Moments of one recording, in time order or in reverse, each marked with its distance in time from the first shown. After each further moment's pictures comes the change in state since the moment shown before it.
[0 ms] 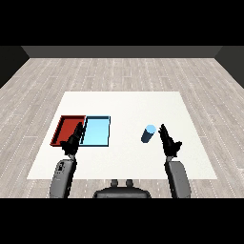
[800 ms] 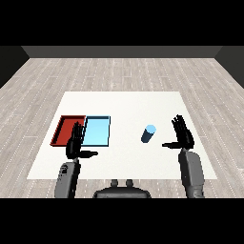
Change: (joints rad) left arm 0.043 -0.099 0.023 -0.017 0.060 -0.040 -0.352; right arm -0.167 -0.159 -0.223 0.208 -0.239 0.315 -0.251
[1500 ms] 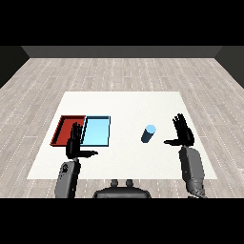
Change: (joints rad) left arm -0.014 -0.001 0.024 0.050 0.031 -0.024 -0.071; right arm -0.085 -0.032 -0.039 0.180 -0.019 0.048 -0.054
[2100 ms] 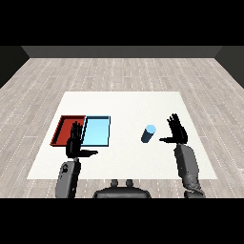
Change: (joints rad) left arm -0.002 -0.007 -0.001 -0.013 0.010 0.010 0.023; right arm -0.073 0.024 0.012 0.144 -0.008 -0.019 0.013
